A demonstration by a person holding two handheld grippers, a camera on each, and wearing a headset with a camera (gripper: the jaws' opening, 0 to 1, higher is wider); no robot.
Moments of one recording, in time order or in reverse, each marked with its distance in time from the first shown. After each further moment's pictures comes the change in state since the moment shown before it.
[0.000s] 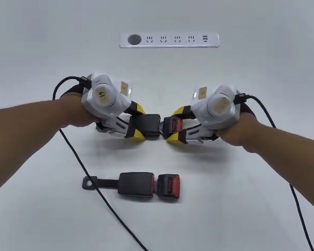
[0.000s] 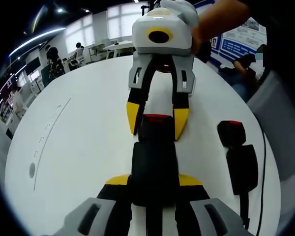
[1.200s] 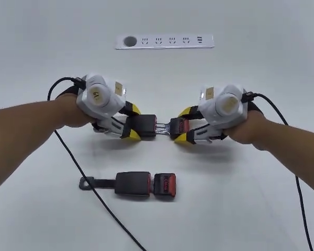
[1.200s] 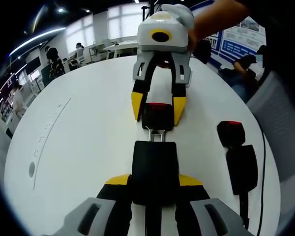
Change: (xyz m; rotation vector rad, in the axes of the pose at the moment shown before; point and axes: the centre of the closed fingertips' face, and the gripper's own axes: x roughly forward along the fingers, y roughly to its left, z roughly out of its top) left arm 0.000 0.000 -0.001 -0.006 -0.004 -0.004; right arm -0.026 0.002 -0.023 -0.018 0.025 0.006
